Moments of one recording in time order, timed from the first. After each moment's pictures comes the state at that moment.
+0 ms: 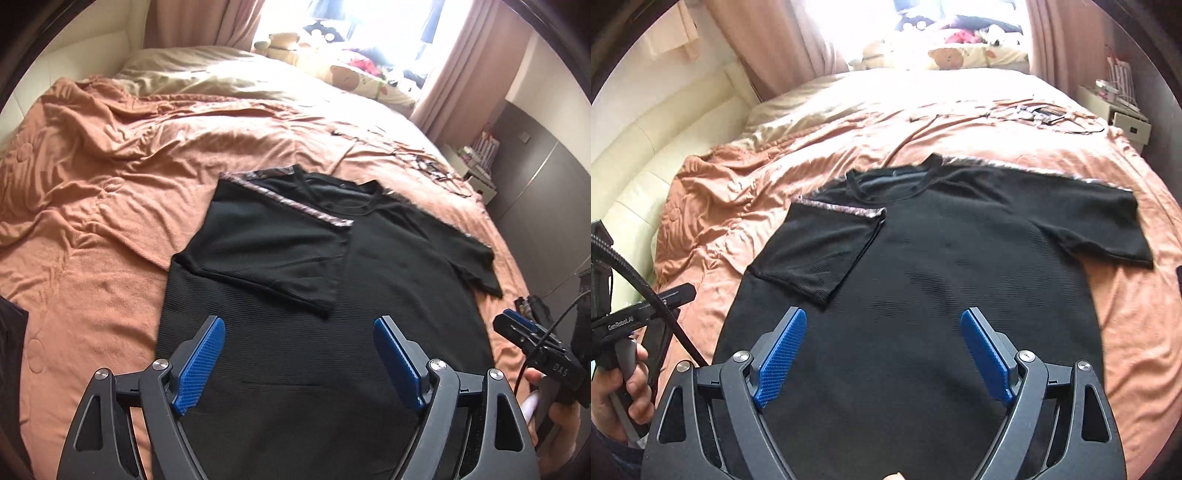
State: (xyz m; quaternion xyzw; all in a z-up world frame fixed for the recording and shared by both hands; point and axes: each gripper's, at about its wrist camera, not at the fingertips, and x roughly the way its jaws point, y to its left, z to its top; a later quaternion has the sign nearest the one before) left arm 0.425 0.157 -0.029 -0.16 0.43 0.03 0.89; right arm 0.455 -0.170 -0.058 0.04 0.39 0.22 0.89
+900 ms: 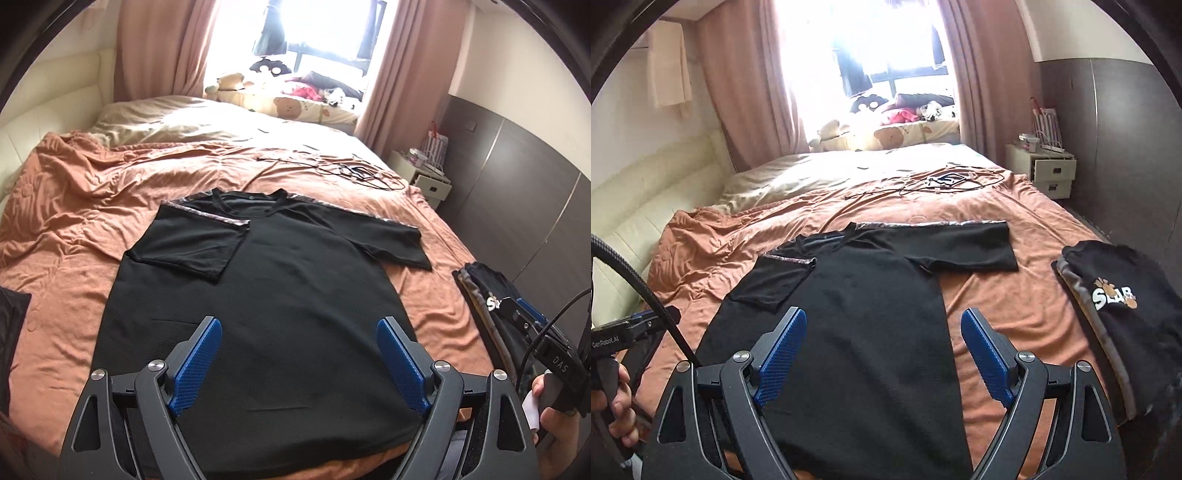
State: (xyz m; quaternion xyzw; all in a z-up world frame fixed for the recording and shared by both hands) left arm 0.310 -0.029 0.035 -0.10 0.36 -0.01 0.93; right arm 0.240 -0.325 -0.018 0.06 0.27 0.13 0.95
